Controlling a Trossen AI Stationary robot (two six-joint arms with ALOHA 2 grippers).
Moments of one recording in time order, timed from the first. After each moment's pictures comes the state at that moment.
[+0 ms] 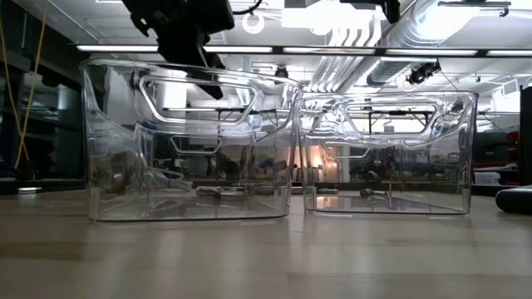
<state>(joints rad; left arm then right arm) 0.08 1.47 1.12 -0.63 0.16 0.19 -0.17 0.99 1.10 -0.34 0.17 0.45</state>
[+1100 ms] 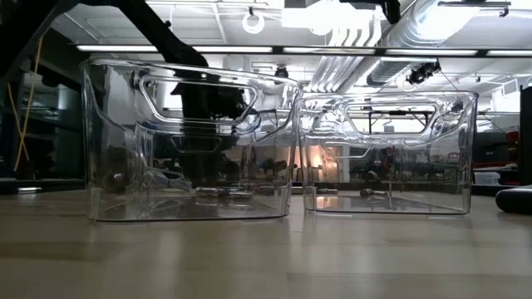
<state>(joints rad) 0.60 1.94 1.25 -0.68 -0.06 0.95 -0.17 0.99 1.10 -0.33 0.17 0.52</state>
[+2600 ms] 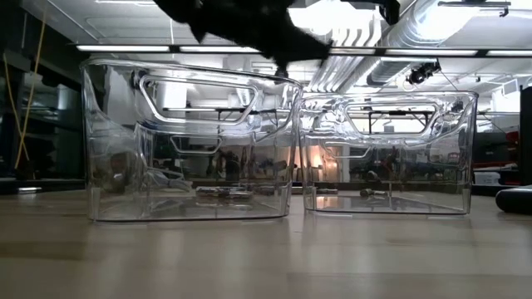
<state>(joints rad) 0.13 1.76 1.25 0.09 0.32 0.26 -0.17 0.99 1.10 -0.37 0.06 0.47</state>
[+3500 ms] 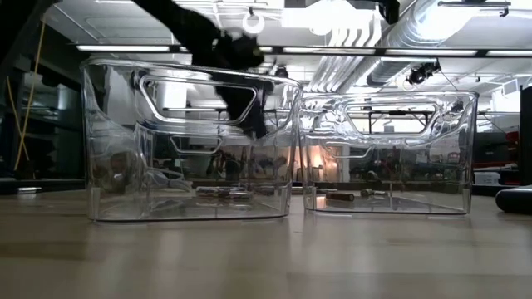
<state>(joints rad) 0.47 1.88 1.42 -0.51 0.19 0.22 -0.17 0.99 1.10 -0.36 0.06 0.50</state>
